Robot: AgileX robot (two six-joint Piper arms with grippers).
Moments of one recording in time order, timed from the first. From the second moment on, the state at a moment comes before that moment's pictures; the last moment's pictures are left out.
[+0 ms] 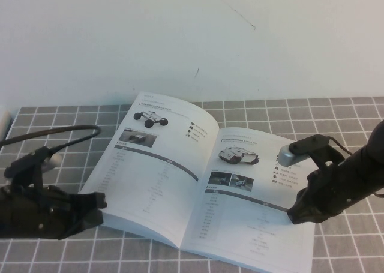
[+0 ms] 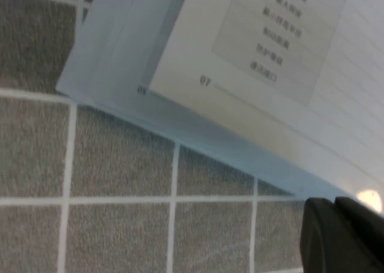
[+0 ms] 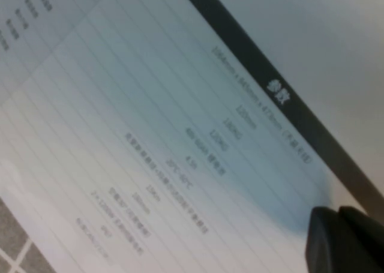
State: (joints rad) right arm 0.30 1.88 -0.99 0.66 0.60 -0.79; left arm -0.07 1.44 -0.62 -1.03 0.48 0.58
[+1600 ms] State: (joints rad) right arm 0.30 1.91 -1.01 0.62 0.62 -0.79; left arm 0.01 2.08 -1.38 -0.62 0.68 0.38
